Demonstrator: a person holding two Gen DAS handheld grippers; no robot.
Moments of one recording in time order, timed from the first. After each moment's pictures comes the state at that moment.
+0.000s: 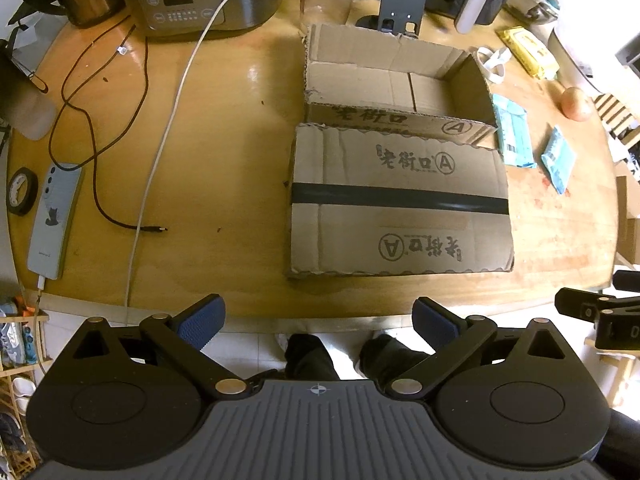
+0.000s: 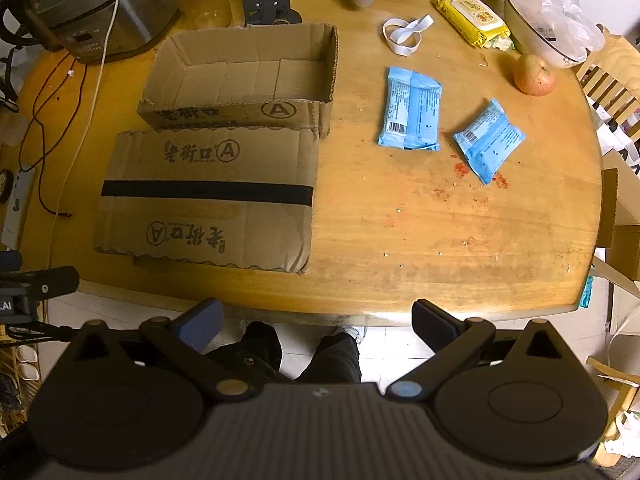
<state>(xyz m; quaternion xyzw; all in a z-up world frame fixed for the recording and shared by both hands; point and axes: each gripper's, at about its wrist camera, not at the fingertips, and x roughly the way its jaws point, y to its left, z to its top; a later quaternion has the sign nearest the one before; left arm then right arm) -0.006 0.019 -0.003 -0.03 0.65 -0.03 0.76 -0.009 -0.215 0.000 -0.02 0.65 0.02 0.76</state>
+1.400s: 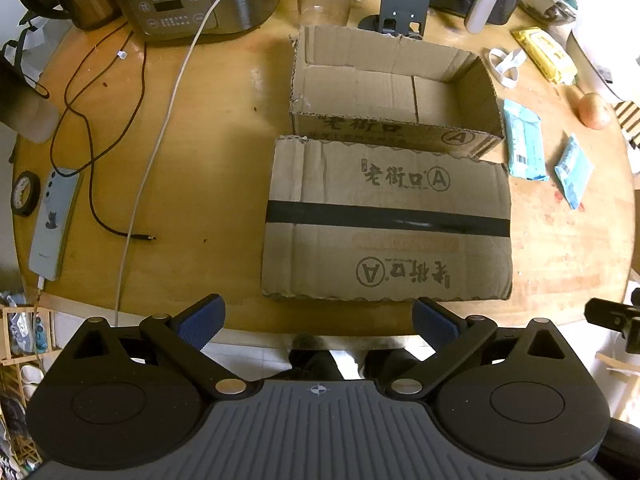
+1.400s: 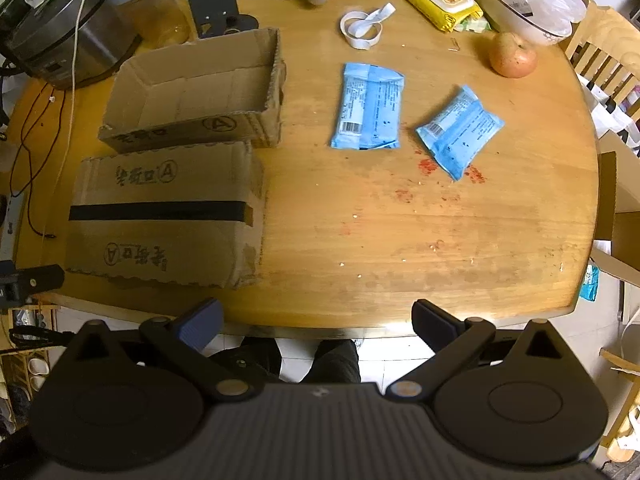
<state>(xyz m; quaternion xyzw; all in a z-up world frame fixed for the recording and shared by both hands) 0.017 -0.014 -0.011 -0.02 0.65 0.00 0.76 0.007 -0.287 -0.012 0.02 0.66 0.01 0.76</state>
